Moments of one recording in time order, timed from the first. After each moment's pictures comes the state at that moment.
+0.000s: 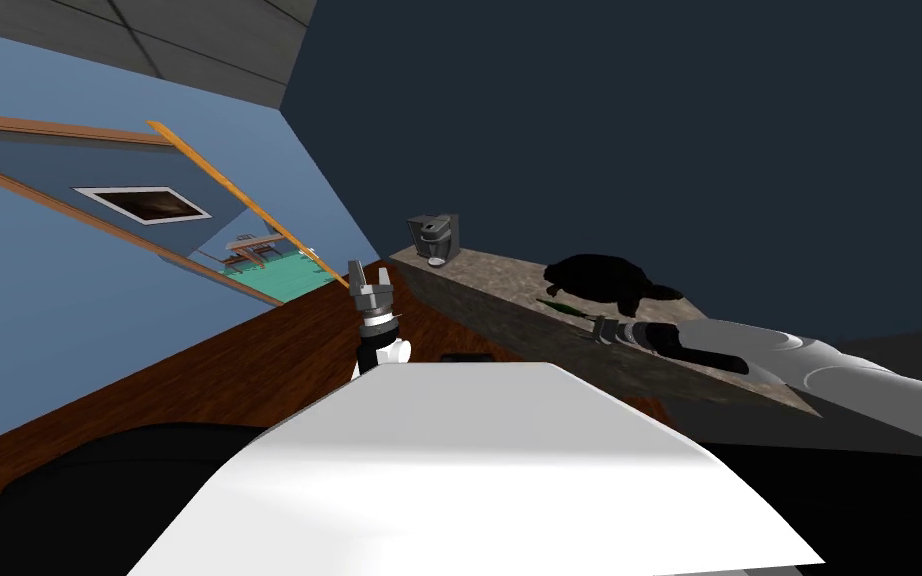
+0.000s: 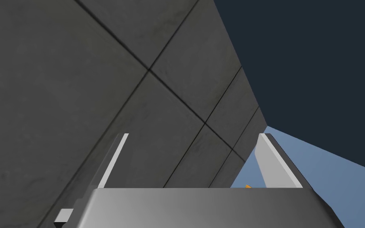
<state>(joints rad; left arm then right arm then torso) 0.50 0.01 -0.06 -2.30 0.05 -0.55 -0.09 0.33 -1.52 0.37 -1.28 0.72 -0.56 0.42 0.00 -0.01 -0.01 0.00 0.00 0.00</state>
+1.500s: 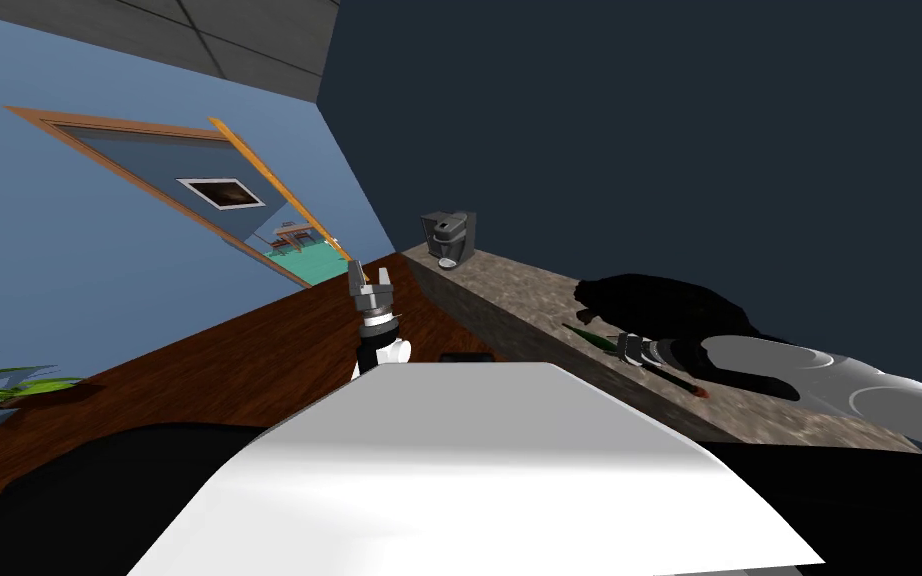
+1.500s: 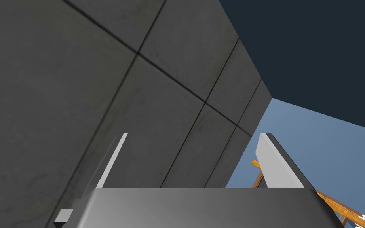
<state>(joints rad) 0.50 0.01 -0.06 -2.30 0.05 -0.55 -0.09 0.36 -1.54 0.47 -1.15 0.76 -0.55 0.41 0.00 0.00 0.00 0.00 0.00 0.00</state>
